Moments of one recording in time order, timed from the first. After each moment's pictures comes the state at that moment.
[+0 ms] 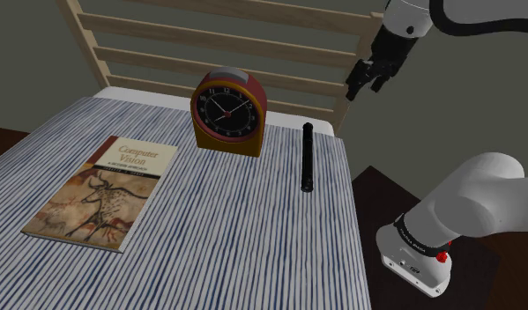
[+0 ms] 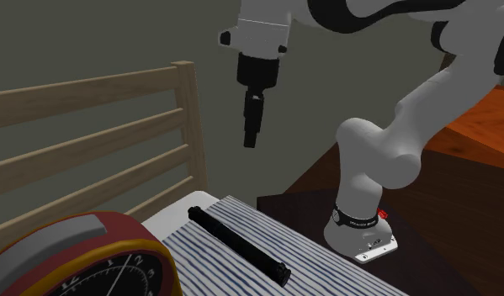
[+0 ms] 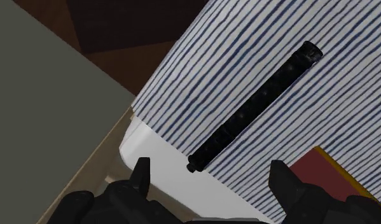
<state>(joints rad) -0.06 -0.84 0.12 -2.47 0.03 1.75 0.20</state>
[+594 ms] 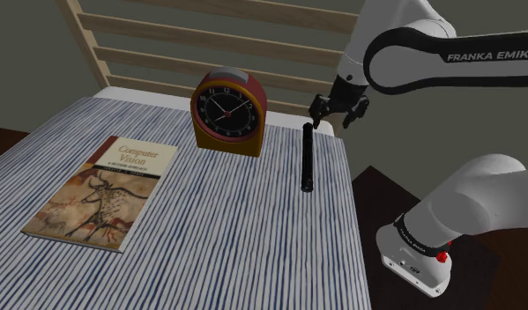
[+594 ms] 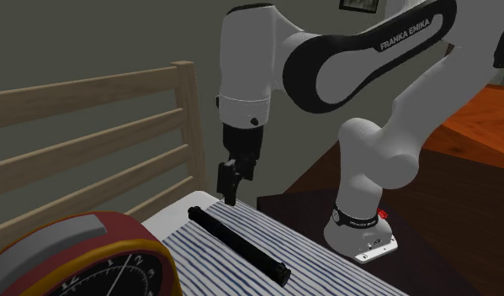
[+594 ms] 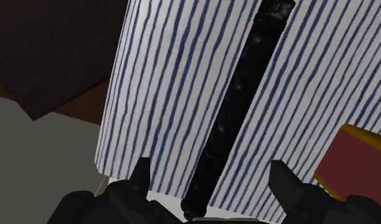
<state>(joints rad) -0.13 -0.69 0.29 -2.63 0.18 2.02 0.60</state>
